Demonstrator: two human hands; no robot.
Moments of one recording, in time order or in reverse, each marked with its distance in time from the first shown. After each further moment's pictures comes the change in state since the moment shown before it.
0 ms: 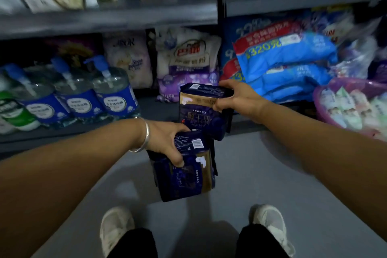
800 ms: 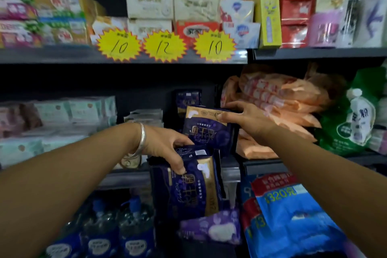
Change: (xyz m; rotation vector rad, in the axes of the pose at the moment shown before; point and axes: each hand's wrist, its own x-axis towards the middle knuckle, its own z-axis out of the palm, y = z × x) left_hand -0.162 0.093 -0.256 0.031 0.282 0.224; right_hand 0.079 -0.281 -0.106 0.121 0.206 -0.378
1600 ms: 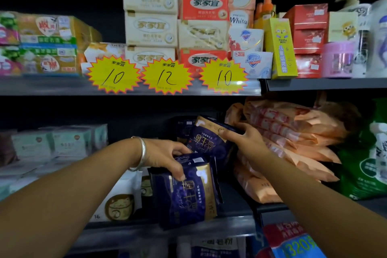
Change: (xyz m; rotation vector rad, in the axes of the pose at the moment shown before) left_hand 0.054 -0.020 -0.082 0.046 0.149 0.013; right_hand 0.082 0.016 0.016 0.197 0.269 -0.019
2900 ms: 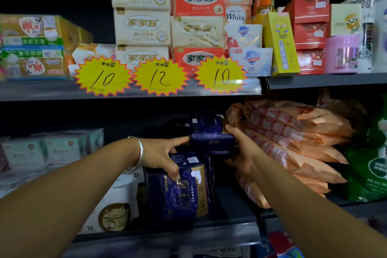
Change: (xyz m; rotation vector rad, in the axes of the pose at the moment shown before) left_hand 0.017 0.001 -0.007 0.163 0.095 -0.050; right_hand 0.020 0.021 0.011 0.456 -0.099 0.381
